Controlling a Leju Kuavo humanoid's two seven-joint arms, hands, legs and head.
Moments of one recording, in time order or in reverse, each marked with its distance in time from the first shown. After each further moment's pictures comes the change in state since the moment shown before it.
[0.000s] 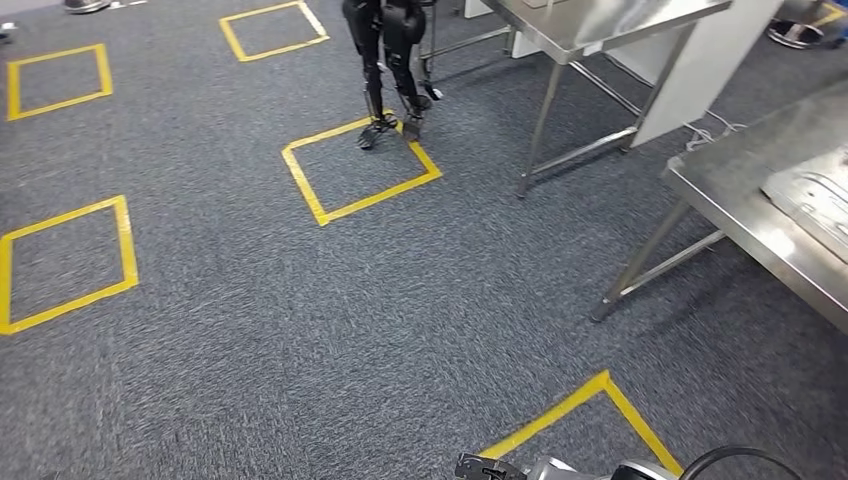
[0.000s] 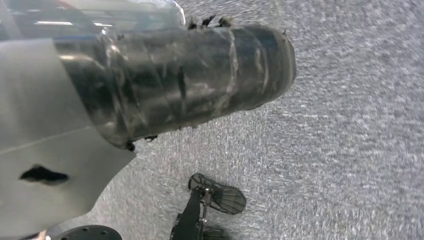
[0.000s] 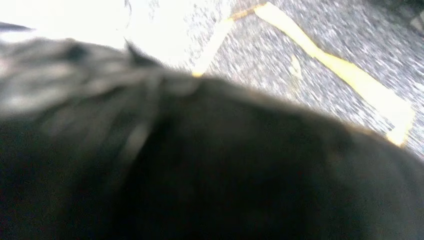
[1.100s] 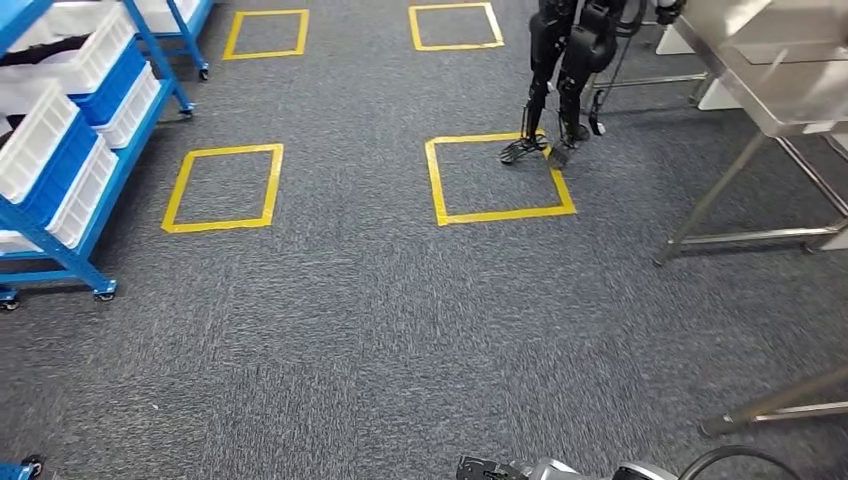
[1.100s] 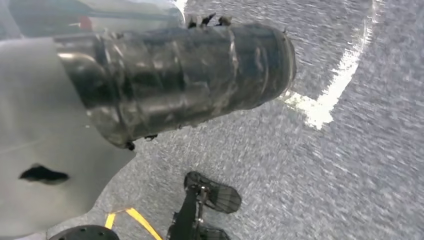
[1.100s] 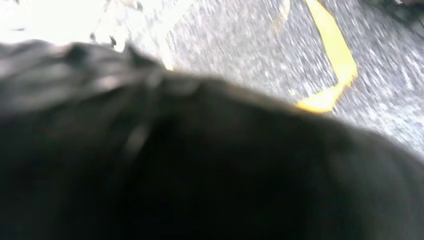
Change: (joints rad) left arm -0.007 -0.004 0.000 0.000 0.001 0.009 0.001; right arm 0.005 -0.004 0.008 0.005 0.002 0.005 -0.001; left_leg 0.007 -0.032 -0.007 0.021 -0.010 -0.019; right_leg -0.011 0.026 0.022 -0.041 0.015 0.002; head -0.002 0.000
